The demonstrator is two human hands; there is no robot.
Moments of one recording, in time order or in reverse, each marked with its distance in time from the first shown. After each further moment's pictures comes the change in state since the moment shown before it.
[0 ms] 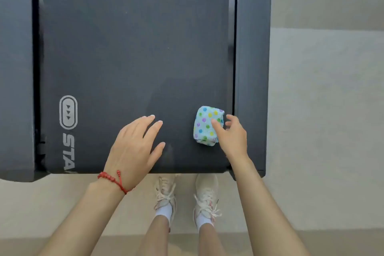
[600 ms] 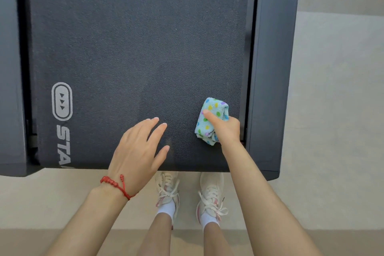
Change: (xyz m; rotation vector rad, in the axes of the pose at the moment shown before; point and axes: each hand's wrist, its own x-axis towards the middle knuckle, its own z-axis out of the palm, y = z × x) left_hand -0.008 -0.018 0.036 -0.031 -0.003 -0.032; right_hand 0.025 -0.004 0.053 0.448 -0.087 0.252
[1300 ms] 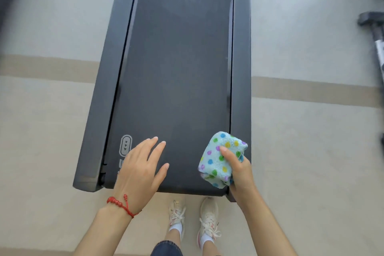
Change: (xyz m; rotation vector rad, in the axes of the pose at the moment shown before) left_hand -0.083 0.047 -0.286 -0.062 0.227 -0.087; right_hand -0.321 -0.157 -0.075 0.314 -0.323 -0.220
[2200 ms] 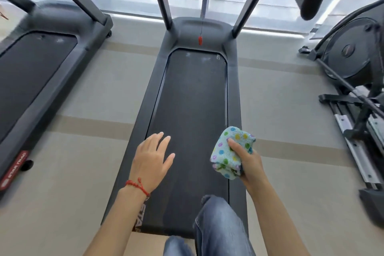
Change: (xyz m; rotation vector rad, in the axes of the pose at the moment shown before) left_hand 0.005 0.022 -0.231 0.133 0.318 0.045; right_hand -0.179 -0.187 0.096 0.006 -0.092 -0.297
